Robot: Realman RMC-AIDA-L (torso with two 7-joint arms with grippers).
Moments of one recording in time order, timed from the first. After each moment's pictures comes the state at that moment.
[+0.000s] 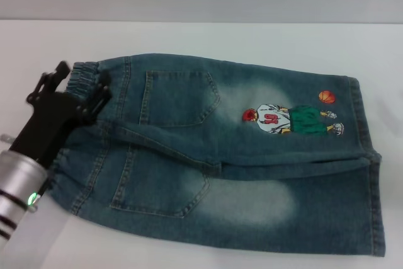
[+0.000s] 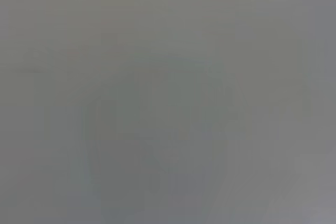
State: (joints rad) left arm -0.19 -2.01 -0.83 -0.53 2.57 1.13 -0.20; right arm 0.36 1.95 1.25 0.01 0.16 1.44 -2.38
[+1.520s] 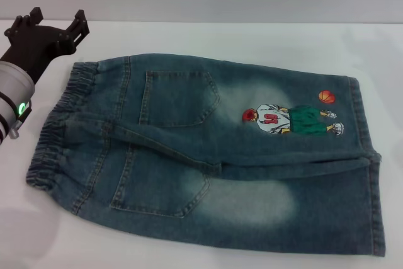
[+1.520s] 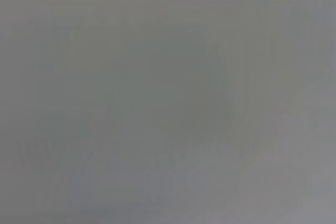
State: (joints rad) left arm -0.13 -2.05 -1.35 -1.12 2.79 0.26 -0.01; right arm 0.46 1.82 1.30 1.40 -0.17 -0.61 -2.18
